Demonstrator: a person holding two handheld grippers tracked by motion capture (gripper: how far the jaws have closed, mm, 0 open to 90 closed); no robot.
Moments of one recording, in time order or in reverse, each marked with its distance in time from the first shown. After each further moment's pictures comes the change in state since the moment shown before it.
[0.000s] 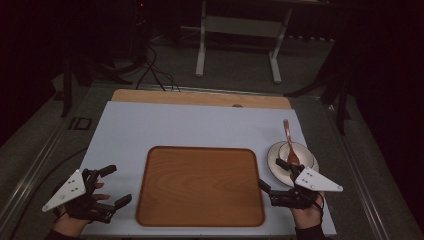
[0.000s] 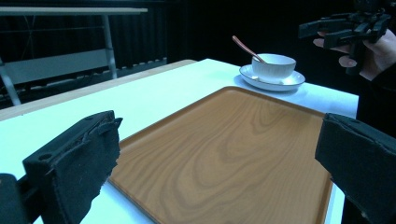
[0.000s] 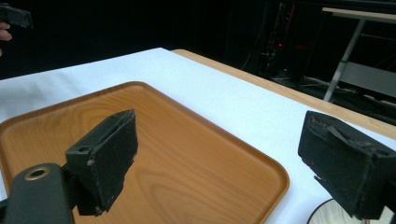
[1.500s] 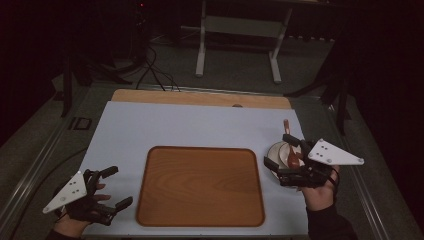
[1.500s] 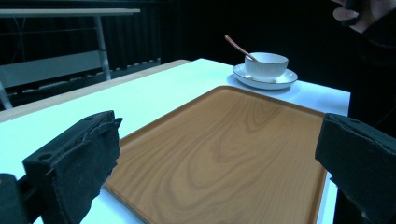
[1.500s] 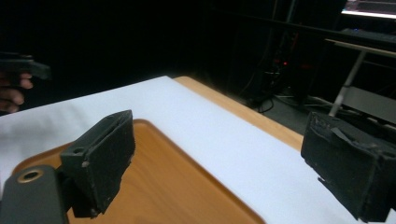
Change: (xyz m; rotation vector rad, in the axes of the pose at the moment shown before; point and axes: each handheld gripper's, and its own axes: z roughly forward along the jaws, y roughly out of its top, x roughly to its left) left arm -0.004 0.001 0.001 0.000 -0.025 0.015; right arm -0.013 0.087 -0.008 -0.033 0.033 -0.043
